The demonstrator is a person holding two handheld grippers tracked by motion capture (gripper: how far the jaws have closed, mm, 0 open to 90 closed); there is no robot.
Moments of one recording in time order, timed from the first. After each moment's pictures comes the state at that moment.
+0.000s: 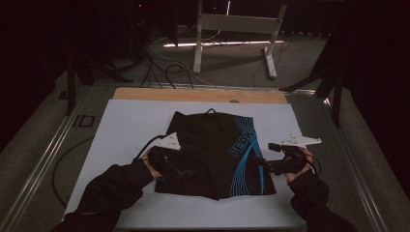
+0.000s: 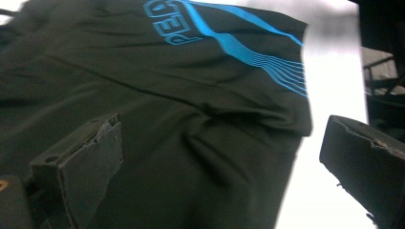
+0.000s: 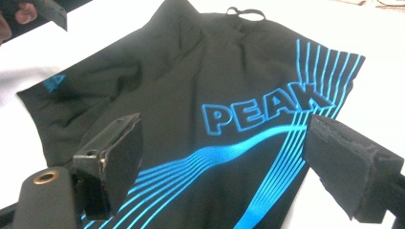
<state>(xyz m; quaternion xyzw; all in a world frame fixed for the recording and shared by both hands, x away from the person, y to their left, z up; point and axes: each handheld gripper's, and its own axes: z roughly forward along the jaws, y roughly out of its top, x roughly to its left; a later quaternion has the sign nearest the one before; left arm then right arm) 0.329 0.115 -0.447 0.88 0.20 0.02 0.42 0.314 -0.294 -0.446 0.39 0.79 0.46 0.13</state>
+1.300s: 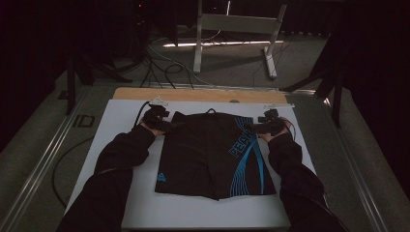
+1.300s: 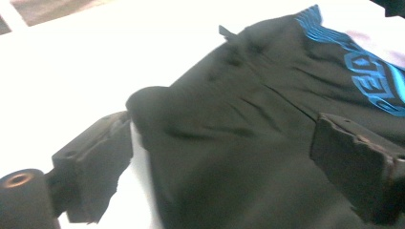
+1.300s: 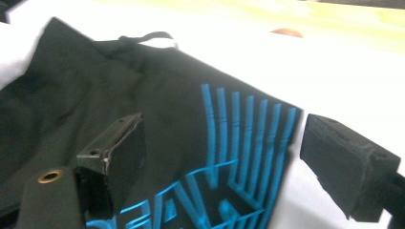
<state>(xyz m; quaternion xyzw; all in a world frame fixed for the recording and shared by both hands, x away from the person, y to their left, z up) 0.474 0.150 -0.481 0.81 0.38 0.09 0.43 0.460 -0.281 -0.485 0.48 0.76 0.42 0.13</state>
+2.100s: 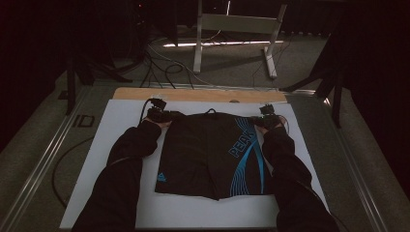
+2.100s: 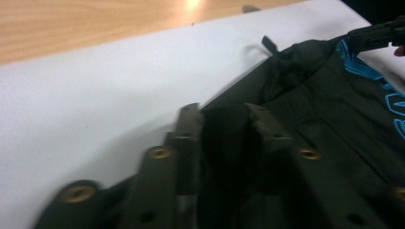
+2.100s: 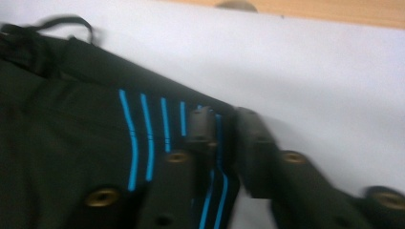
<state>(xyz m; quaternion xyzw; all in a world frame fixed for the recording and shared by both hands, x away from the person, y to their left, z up) 0.513 0.152 -0.513 0.78 0.42 0.04 0.46 0.504 -0.286 -0.516 0.52 0.75 0.37 0.12</state>
